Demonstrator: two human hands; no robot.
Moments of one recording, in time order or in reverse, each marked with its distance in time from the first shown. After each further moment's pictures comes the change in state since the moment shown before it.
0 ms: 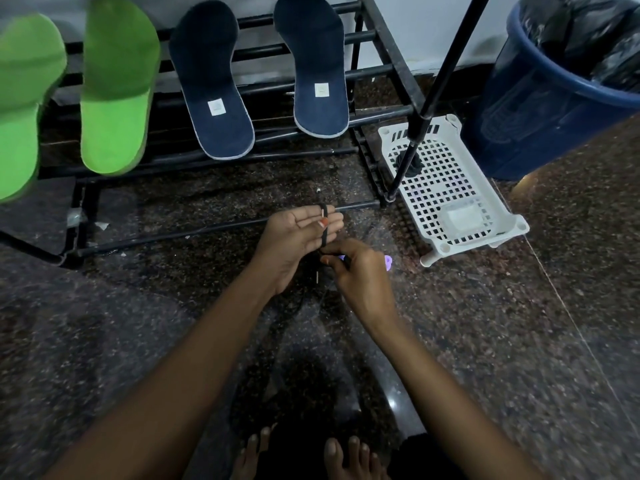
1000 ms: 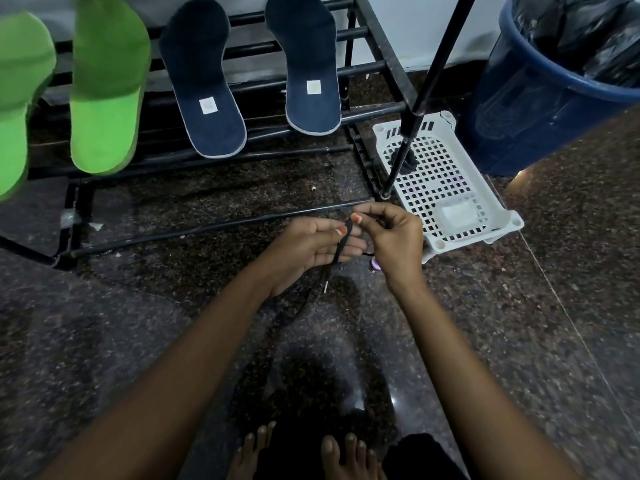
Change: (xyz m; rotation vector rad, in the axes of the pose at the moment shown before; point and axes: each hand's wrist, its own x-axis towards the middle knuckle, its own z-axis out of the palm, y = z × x) left_hand -0.006 0.002 0.008 0.198 -0.314 -0.072; right_hand 0.029 0.003 -0.038 0.464 0.197 0.186
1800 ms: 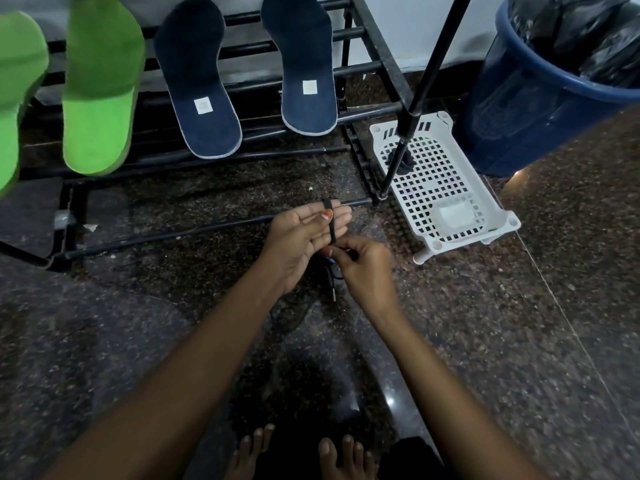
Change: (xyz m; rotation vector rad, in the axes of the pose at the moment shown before) left_hand 0.013 -0.004 0.008 -0.381 0.264 0.108; right_hand -0.027 0.018 0.017 -0.261 -0.166 -0.023
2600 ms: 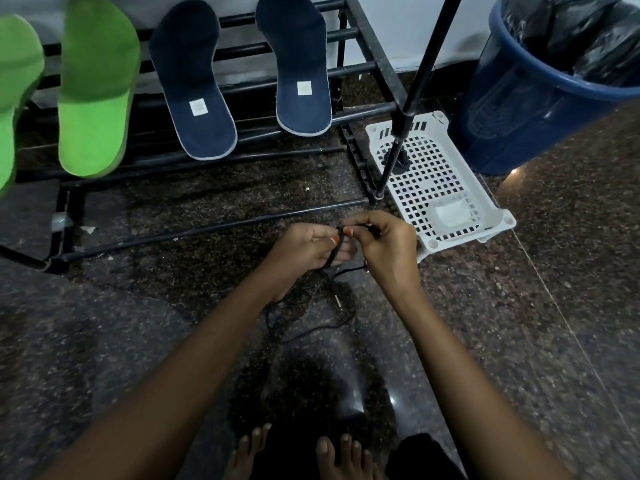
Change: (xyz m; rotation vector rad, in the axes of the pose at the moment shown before) left_hand -0.007 -0.004 -0.004 0.526 -0.146 -0.091; right_hand 0.017 -0.007 -0.030 -0.047 0.125 -0.109
